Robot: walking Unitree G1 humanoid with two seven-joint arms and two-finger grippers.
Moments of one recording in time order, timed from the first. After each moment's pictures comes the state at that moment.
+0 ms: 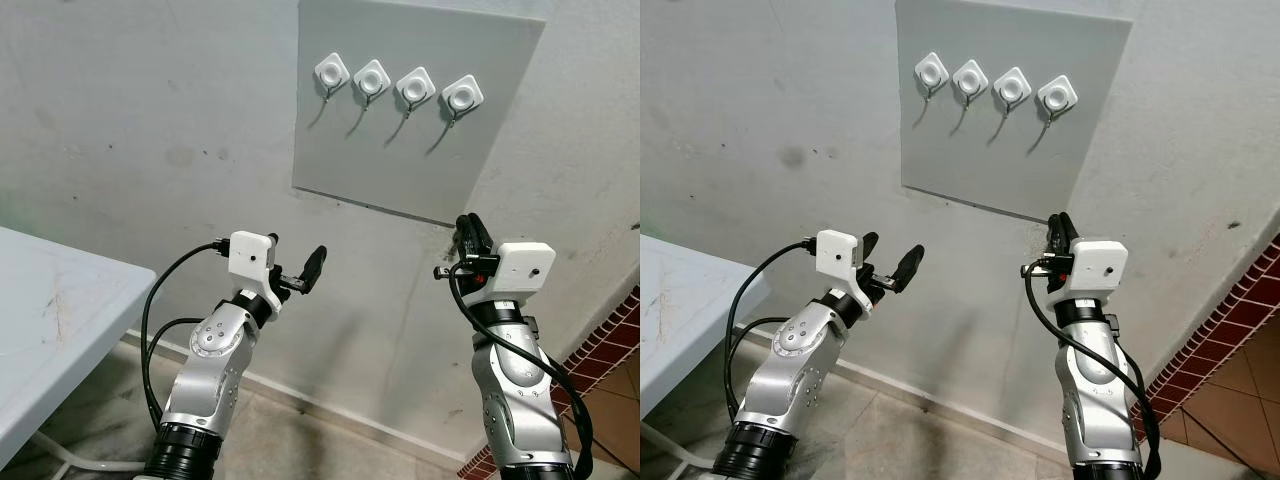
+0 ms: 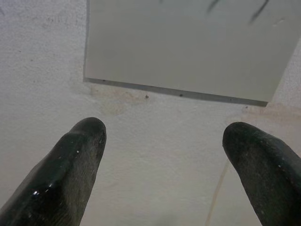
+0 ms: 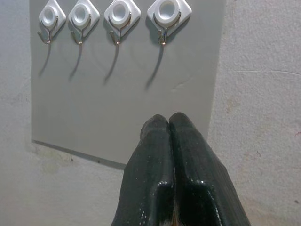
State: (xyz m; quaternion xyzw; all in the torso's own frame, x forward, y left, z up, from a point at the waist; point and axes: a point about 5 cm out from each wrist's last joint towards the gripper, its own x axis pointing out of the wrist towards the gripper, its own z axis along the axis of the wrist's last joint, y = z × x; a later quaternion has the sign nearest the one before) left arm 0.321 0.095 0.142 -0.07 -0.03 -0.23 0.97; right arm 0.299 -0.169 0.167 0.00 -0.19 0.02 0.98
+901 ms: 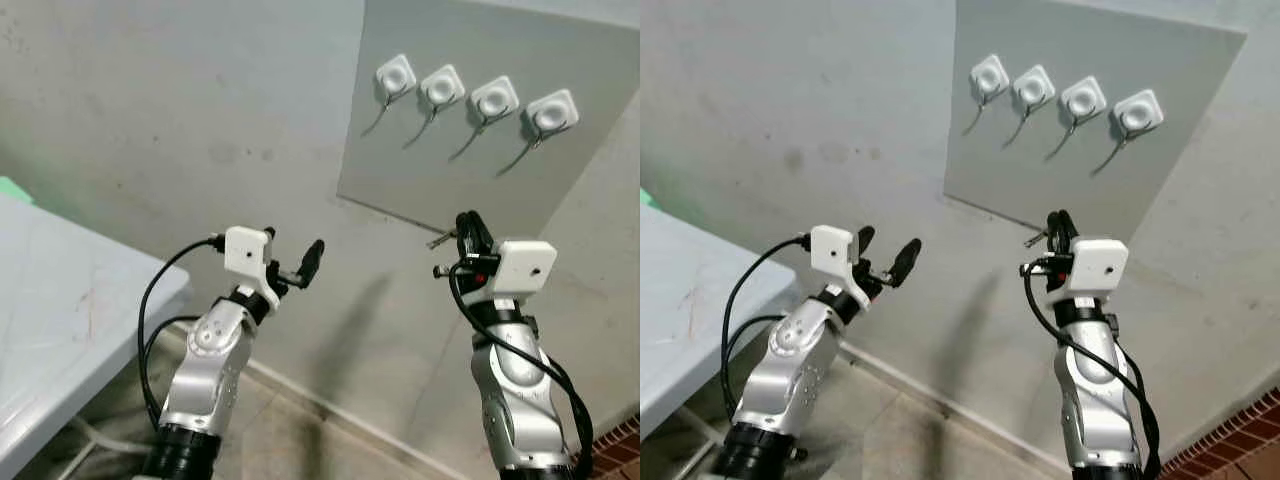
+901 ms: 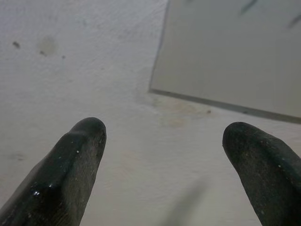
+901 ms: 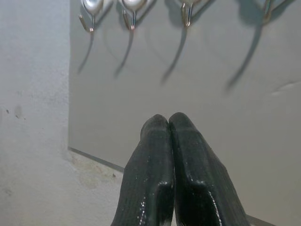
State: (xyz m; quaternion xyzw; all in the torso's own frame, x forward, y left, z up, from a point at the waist) left arm 0.319 0.091 0.150 -0.08 -0.05 -0.24 0.97; right arm 0.298 -0.167 0.170 0.00 -0.20 0.02 0.98
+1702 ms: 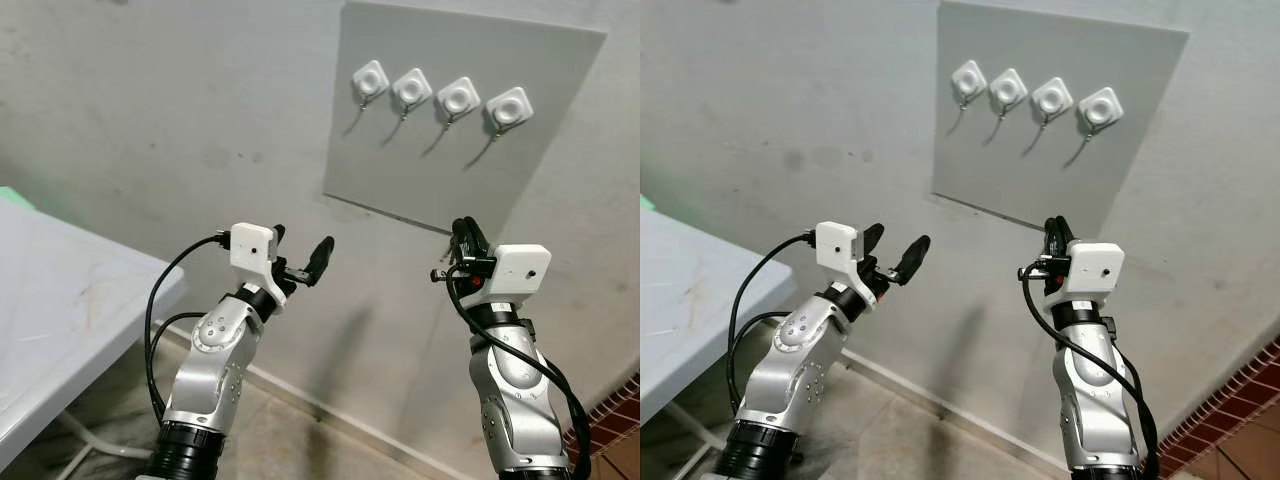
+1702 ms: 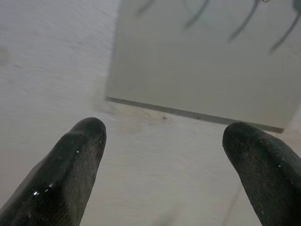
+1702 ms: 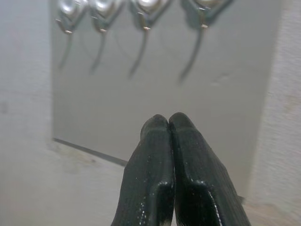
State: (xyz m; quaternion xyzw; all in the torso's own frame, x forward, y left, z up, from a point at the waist) left arm 0.319 0.086 0.155 -0.09 -0.05 -0.25 0.96; right arm 0.297 -0.167 0.165 0.01 -0.18 0.02 0.98
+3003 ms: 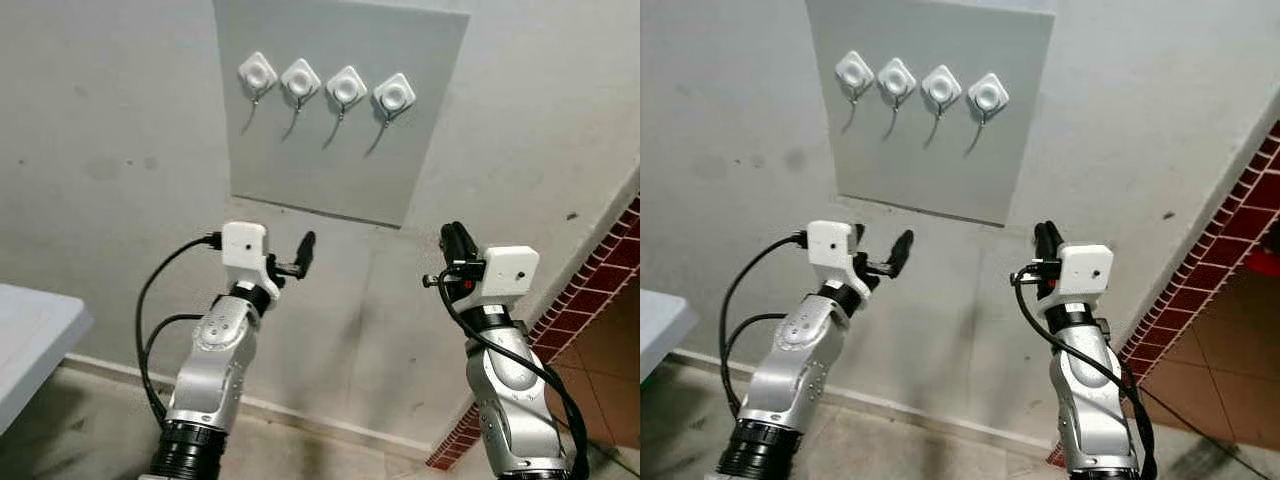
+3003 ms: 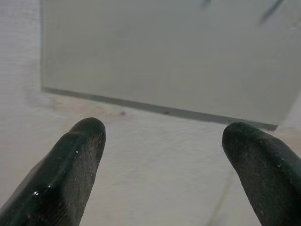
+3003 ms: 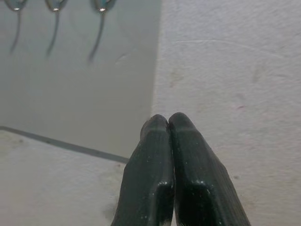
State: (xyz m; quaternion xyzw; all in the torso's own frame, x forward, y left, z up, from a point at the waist) left arm 0.324 0.095 0.153 -0.08 -0.04 -0.16 0.98; right arm 0.297 -0.160 0.161 0.01 -0.16 0.05 0.99
